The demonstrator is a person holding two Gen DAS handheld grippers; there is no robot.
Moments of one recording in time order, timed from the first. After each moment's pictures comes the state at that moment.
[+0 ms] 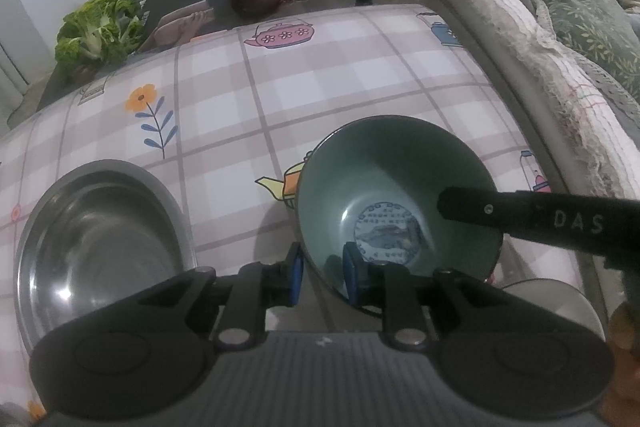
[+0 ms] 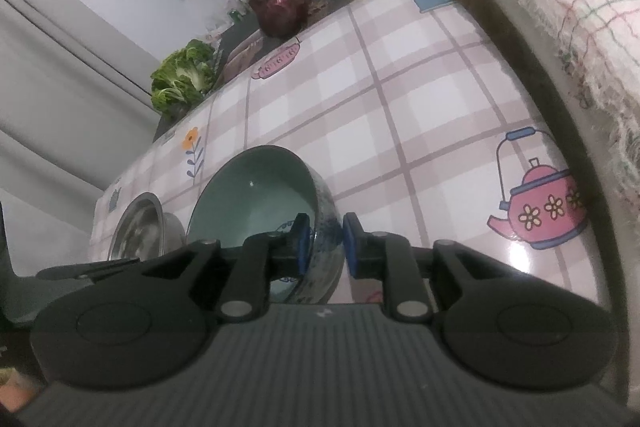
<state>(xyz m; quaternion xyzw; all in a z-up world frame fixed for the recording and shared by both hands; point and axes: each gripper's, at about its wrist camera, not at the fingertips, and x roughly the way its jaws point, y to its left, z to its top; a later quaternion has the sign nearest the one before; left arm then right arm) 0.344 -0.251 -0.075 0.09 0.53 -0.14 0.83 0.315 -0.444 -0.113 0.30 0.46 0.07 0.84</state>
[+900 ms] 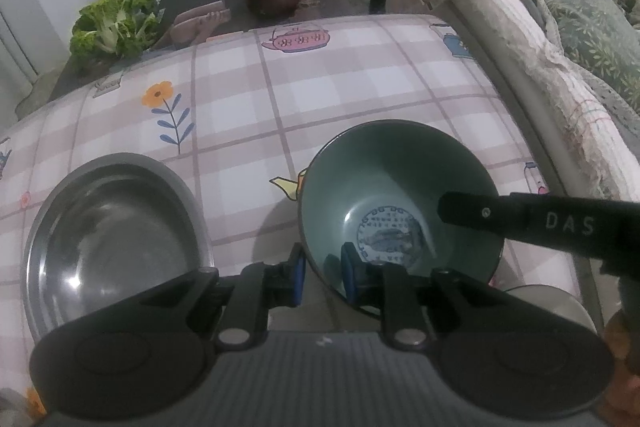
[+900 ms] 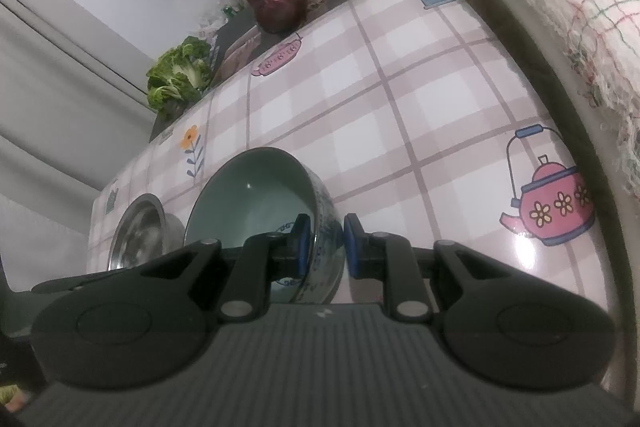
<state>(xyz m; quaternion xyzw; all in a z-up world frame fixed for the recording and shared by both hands) 0.341 -0.244 -0.066 0.08 0.53 -0.12 0.84 0.321 -0.435 -0.106 0.29 0.46 0.06 0.84</state>
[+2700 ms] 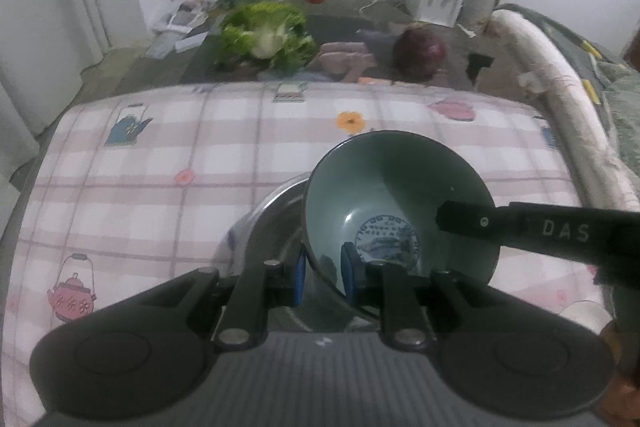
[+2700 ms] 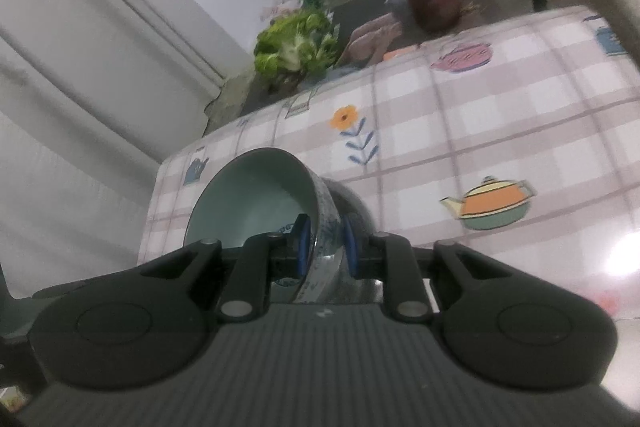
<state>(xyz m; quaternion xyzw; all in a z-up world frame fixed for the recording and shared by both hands) 0.336 -0.071 -0.011 -0.01 0.49 -0.04 0.87 0.350 -0.269 -0.040 0.23 0.46 0.15 0.84</state>
